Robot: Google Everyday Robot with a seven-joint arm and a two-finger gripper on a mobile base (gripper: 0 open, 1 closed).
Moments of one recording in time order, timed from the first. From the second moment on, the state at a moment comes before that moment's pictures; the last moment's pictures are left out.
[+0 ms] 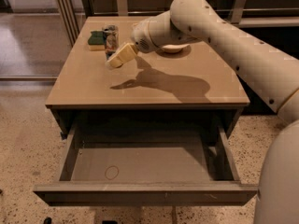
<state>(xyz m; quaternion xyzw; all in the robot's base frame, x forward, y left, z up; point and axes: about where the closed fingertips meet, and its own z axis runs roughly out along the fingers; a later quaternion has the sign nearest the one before) 0.720 0.085 0.895 -0.52 0.68 0.23 0.46</state>
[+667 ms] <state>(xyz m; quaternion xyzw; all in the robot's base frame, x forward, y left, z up) 0.750 0.101 0.888 -0.50 0.68 0.20 0.49</state>
